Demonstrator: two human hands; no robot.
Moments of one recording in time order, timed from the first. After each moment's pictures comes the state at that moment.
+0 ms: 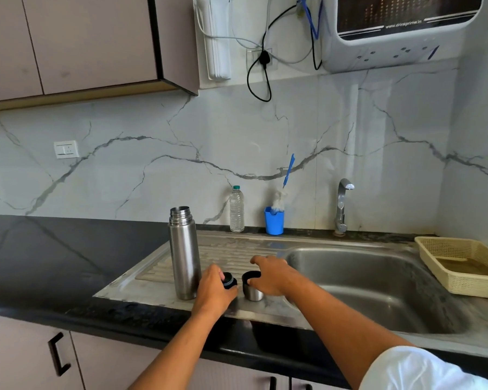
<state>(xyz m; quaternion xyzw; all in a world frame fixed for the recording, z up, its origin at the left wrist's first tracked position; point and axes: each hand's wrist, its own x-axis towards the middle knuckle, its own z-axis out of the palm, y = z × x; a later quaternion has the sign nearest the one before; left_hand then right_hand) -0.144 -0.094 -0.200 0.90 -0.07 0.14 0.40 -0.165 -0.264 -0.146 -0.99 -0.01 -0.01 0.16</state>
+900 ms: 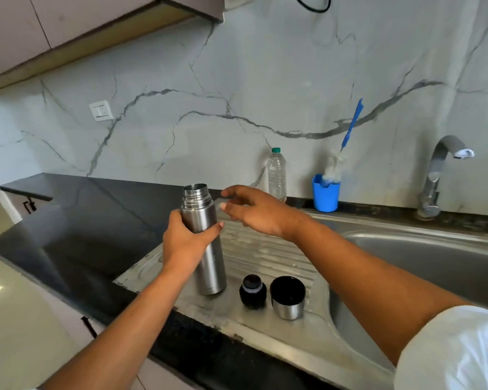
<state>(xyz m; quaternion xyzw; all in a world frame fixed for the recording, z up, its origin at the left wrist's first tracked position) -0.070 -0.039 -0.119 0.82 0.06 0.27 0.51 -0.047 -0.227 -0.062 -0.85 -0.26 0.01 0.46</state>
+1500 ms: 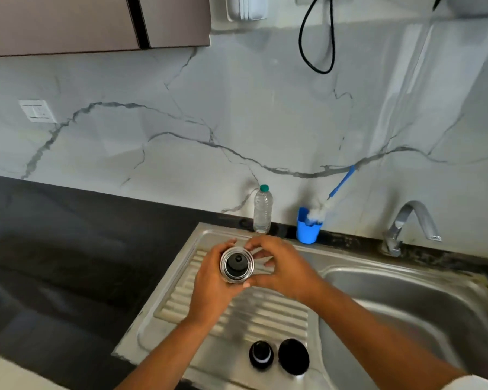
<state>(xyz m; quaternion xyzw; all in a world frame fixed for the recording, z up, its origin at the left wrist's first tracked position) -0.016 -0.047 -0.050 0.83 -0.14 0.13 0.52 -0.033 -0.240 0.010 -0.88 -0.16 -0.03 0.44</state>
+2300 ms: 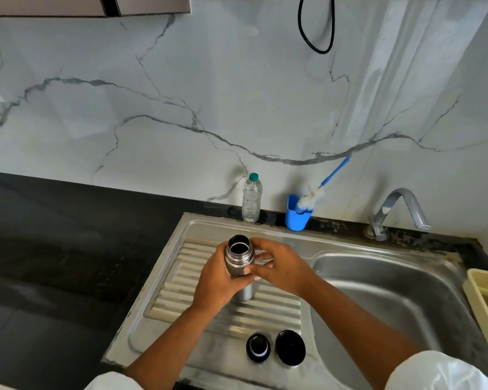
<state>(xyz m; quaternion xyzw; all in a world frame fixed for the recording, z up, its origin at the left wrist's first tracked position) 0.022 -0.058 -0.078 0.84 -0.15 0.00 0.52 -0.004 -0.244 -0.026 -0.89 -0.06 0.03 0.46</state>
